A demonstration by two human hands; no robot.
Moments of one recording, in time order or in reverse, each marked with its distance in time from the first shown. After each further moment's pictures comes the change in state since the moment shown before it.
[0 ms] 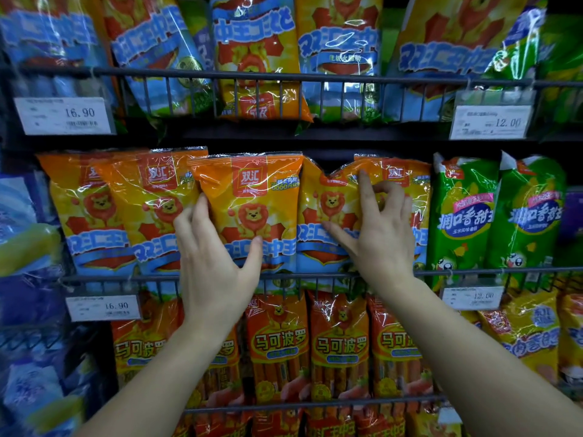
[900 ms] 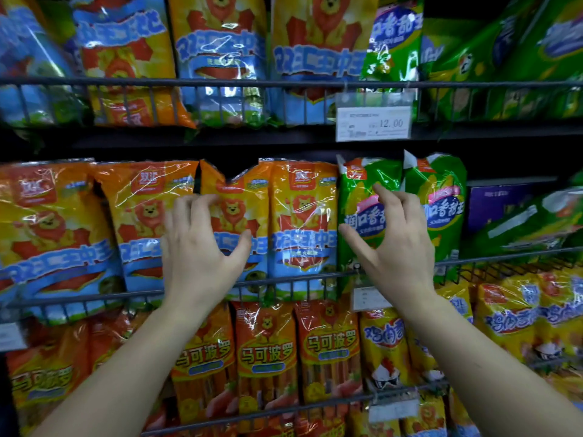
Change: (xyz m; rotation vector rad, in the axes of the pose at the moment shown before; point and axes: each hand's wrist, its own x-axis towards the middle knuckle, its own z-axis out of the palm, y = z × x) left_hand 0.000 0.084 0.073 0.083 -0.092 0.161; right_hand -0.013 0.130 -0.070 0.117 0.135 0.030
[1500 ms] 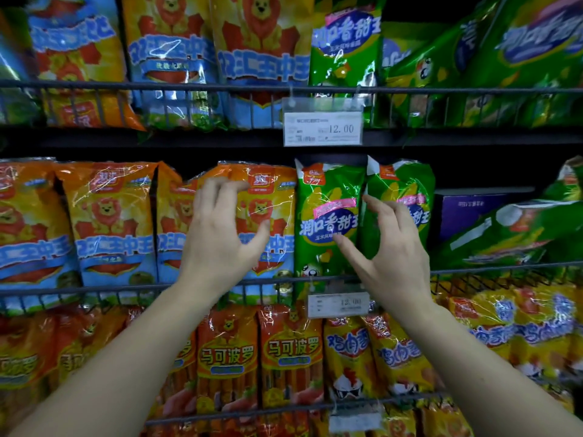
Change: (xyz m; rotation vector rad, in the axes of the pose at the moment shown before) left_hand 0.009 0.081 0.036 -0.079 -0.050 0.134; right_hand 0.010 0.060 -0.029 0.079 -0.099 -0.036
